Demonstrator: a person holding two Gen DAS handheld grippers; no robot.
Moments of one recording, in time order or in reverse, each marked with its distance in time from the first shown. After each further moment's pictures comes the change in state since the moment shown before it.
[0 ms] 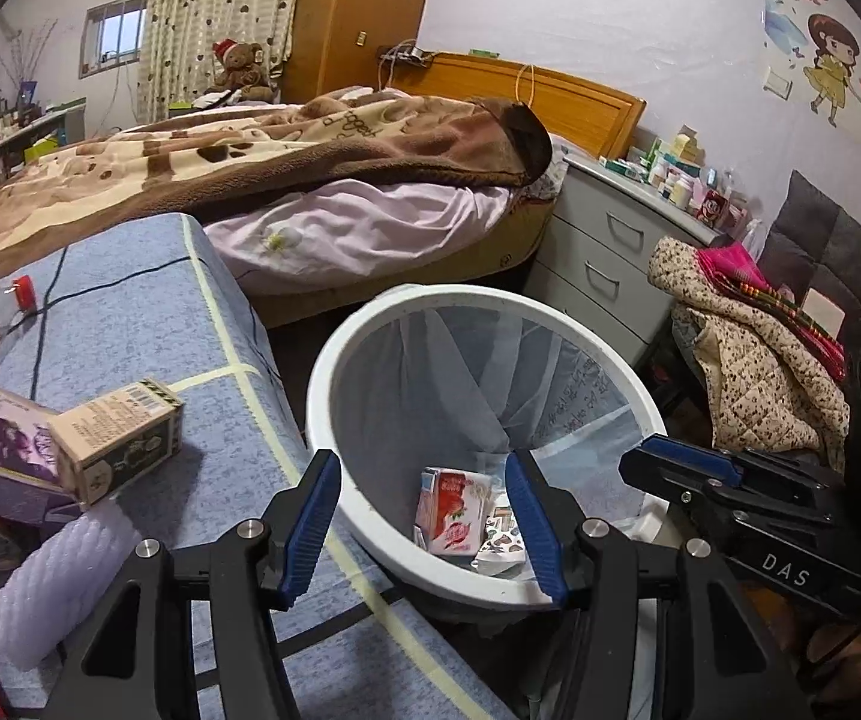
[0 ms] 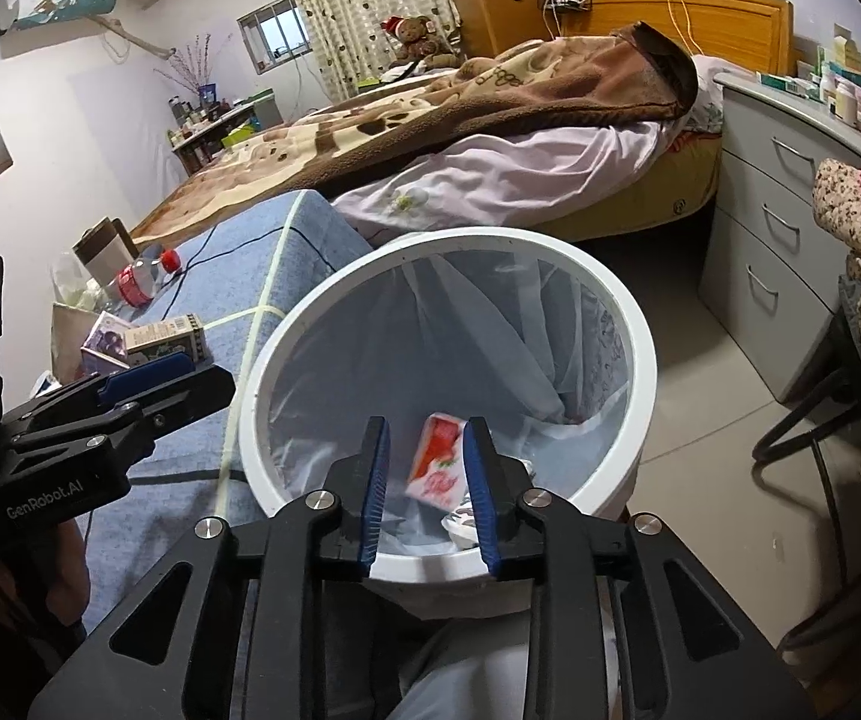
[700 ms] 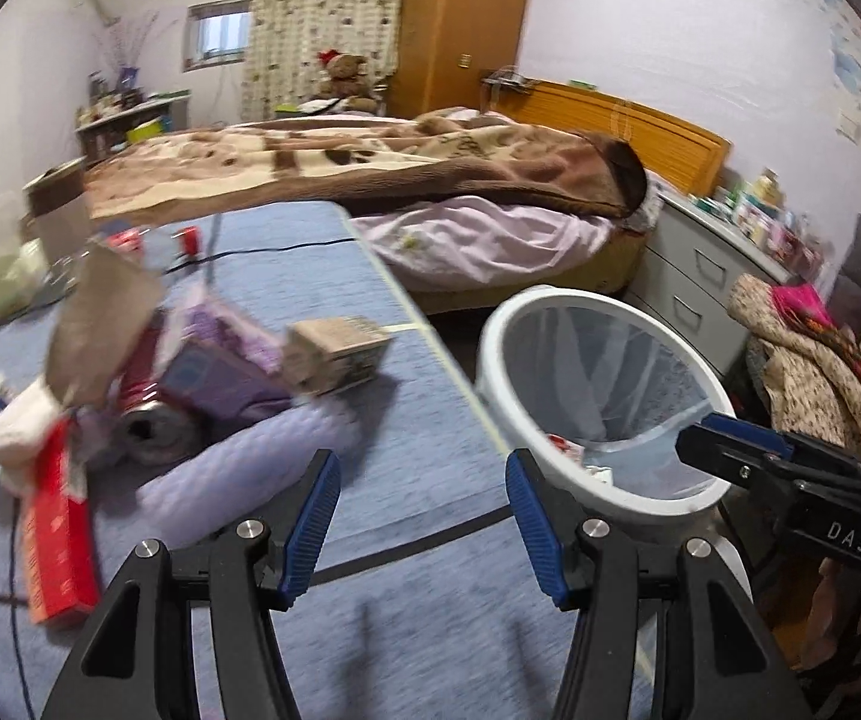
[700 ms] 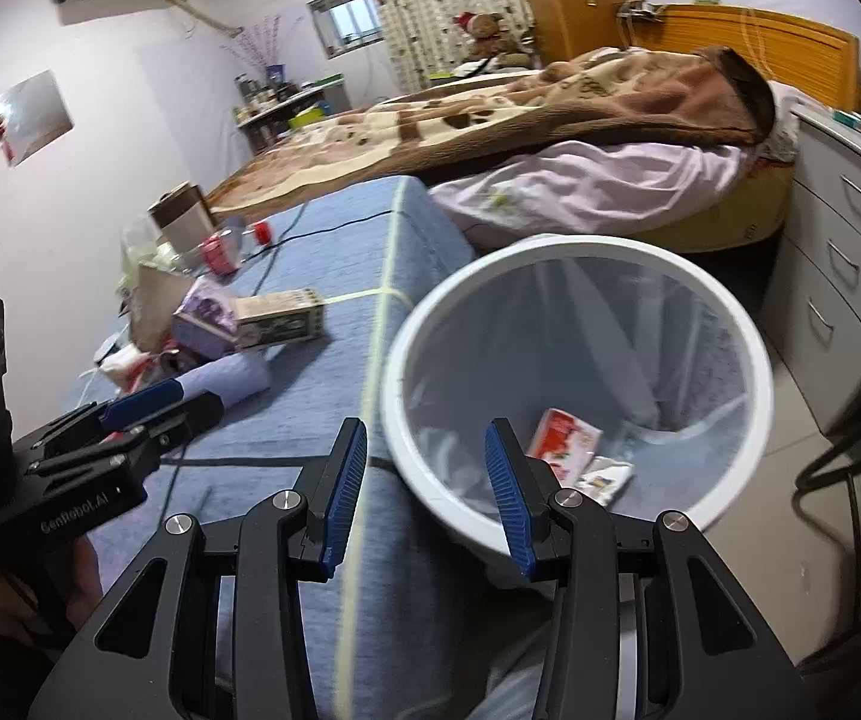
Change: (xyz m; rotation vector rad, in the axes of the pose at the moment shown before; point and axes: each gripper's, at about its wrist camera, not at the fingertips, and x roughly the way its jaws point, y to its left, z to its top) left arm -0.076 0.056 -0.047 -0.138 -0.059 0.214; right arm -0.001 0.057 -0.003 -0.101 0.023 0.125
